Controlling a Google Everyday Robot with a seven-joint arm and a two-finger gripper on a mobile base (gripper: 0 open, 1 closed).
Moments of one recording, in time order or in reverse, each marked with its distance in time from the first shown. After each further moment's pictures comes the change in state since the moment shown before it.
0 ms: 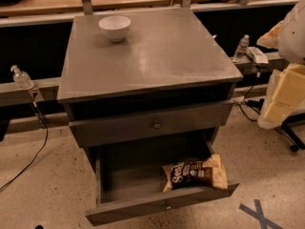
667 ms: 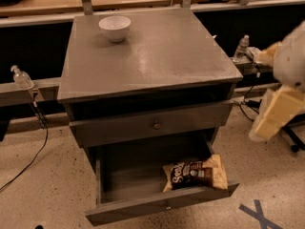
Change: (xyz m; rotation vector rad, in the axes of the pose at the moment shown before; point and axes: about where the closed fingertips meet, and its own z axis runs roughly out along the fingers) arm 0.013 0.007 0.036 0.015 -0.079 0.045
